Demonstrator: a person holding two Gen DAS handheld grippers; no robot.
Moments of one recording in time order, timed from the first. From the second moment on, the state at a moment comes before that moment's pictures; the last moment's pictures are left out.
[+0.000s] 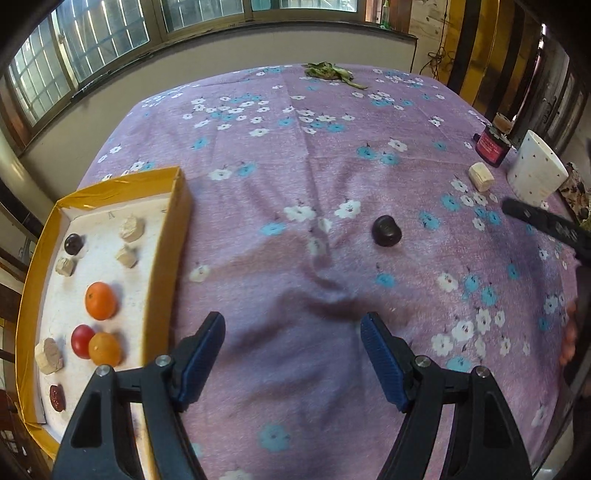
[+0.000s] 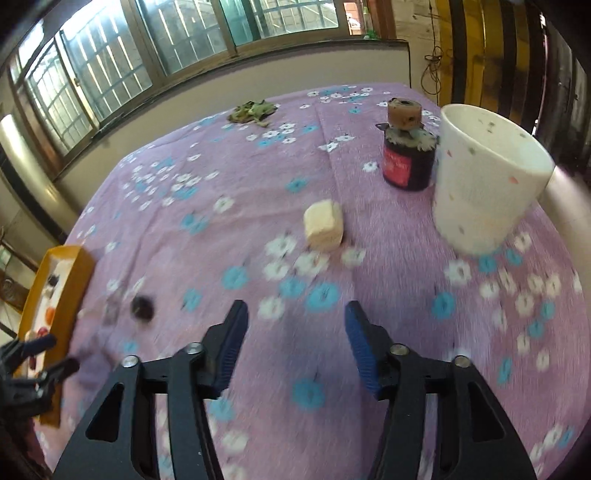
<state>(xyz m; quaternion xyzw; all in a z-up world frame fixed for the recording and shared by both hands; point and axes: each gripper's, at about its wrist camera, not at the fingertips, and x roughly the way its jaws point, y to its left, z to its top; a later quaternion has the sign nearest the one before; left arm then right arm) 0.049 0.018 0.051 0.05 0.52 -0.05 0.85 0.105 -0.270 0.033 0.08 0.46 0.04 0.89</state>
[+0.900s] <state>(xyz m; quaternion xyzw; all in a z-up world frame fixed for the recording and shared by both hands) 0.097 -0.042 0.025 0.00 0.53 -0.13 0.84 0.127 -0.264 0.031 0.00 0.44 0.10 0.89</state>
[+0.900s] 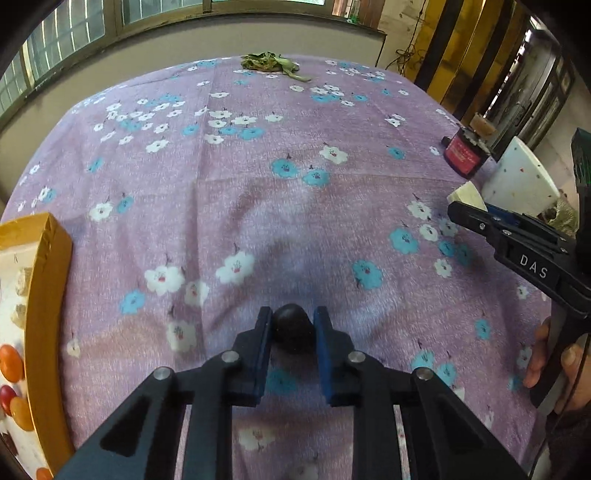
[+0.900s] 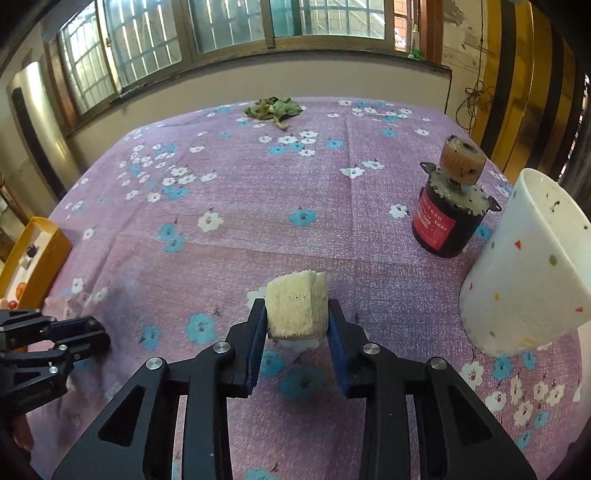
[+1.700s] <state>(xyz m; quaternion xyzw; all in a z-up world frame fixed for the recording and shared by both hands) 0.002 0.053 0.073 -0.04 0.49 -0.16 0.85 -0.001 -0.157 0.044 0.01 0.46 0.15 0.88</state>
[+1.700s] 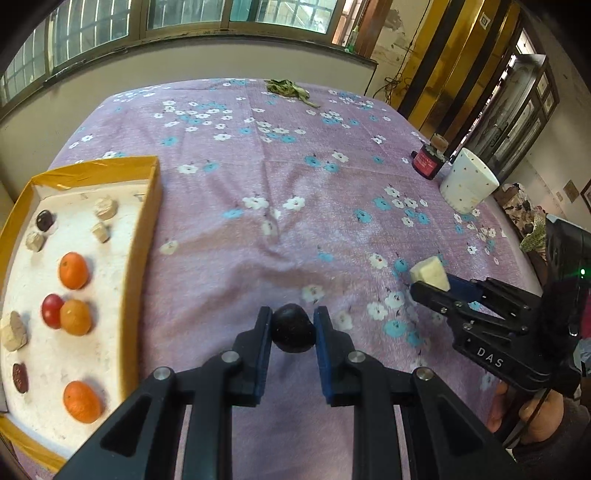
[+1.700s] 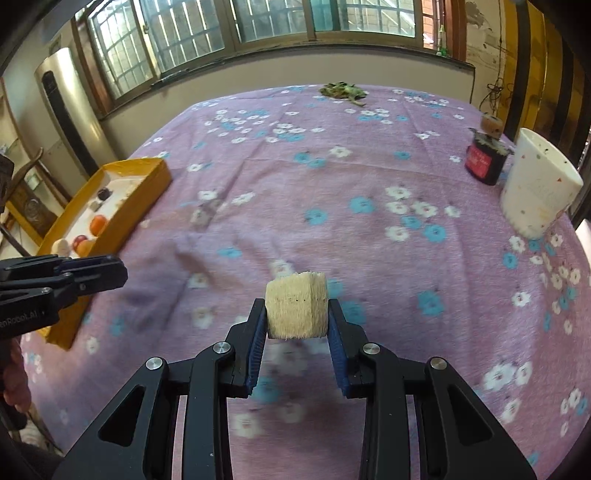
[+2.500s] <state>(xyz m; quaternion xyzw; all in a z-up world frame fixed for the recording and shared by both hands) 0.009 0.262 0.082 -0.07 0.48 -0.04 0.87 0.034 0.057 0.074 -0.02 0.45 0.26 0.86</state>
